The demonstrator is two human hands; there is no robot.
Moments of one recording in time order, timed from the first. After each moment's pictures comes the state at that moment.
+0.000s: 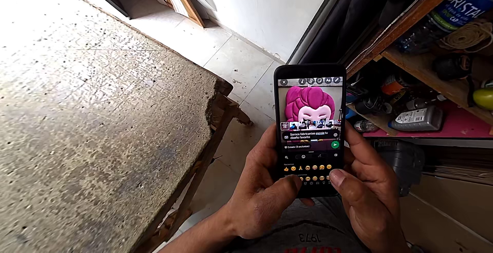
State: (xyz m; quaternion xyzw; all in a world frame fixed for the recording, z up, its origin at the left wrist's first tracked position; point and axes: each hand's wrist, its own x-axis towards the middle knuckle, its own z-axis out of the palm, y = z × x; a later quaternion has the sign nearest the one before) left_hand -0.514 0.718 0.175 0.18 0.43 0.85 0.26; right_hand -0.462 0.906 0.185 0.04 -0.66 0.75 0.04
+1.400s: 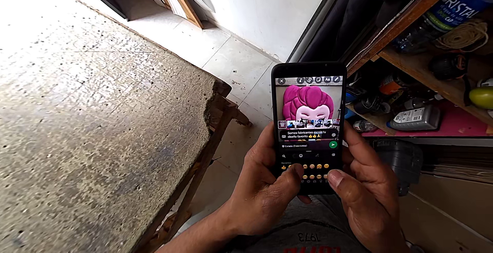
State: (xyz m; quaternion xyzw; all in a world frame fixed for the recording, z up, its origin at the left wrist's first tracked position) left_hand -0.515 0.724 0.177 0.18 0.47 0.83 0.23; right_hand -0.462 0.907 0.188 0.04 -0.66 0.75 0.05
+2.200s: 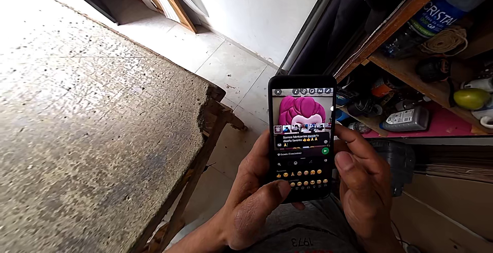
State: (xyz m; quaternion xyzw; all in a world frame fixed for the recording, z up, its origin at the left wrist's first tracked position) left_hand -0.514 0.717 0.169 0.21 0.41 0.84 0.27; right_hand -0.472 0.912 0.188 0.01 -0.69 0.71 0.11
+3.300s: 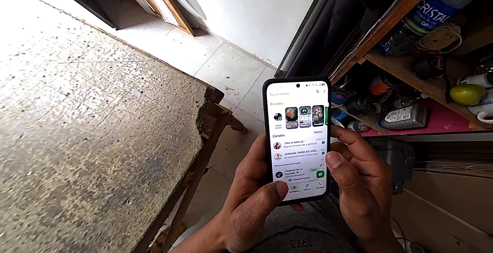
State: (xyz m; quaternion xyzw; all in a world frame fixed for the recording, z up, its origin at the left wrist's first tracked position) left_hand -0.510 0.718 0.168 0.22 0.42 0.84 0.25; right_hand -0.466 0.913 0.189 0.00 -0.72 0.68 0.14
